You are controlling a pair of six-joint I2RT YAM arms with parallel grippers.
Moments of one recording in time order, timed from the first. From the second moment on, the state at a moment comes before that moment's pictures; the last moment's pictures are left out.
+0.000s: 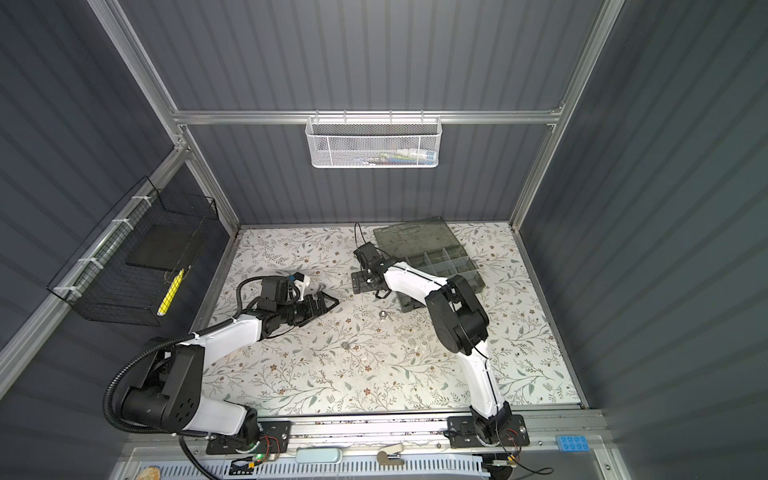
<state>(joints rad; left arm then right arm) -0.27 1.46 0.67 0.03 0.55 -0.59 0.67 2.20 1.69 -0.53 0.13 0.40</state>
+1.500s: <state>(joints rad) -0.27 1.51 0.60 0.20 0.58 -0.58 0.65 2.48 2.14 -0.87 0.09 0.40</state>
